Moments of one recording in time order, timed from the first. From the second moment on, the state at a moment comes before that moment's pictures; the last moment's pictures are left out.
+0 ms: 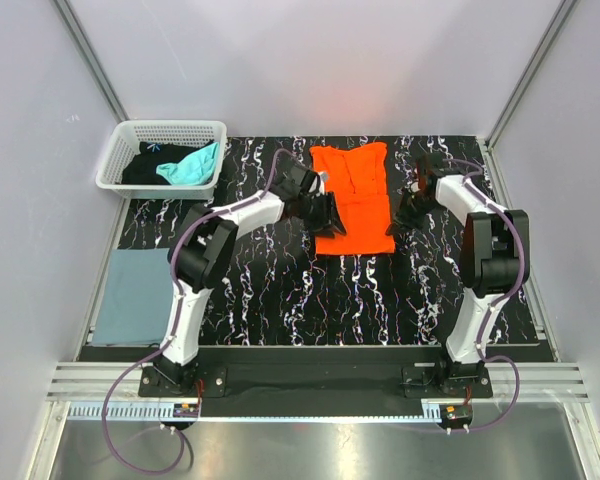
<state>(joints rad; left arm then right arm) -0.57 2.19 1.64 -0.33 0.51 -0.70 0.07 1.94 1.45 -0.77 -0.32 0.49</state>
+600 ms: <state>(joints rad) -0.55 2.02 1.25 -0.20 0.51 -0.71 0.04 1.89 1.14 -0.62 -0.41 0.52</state>
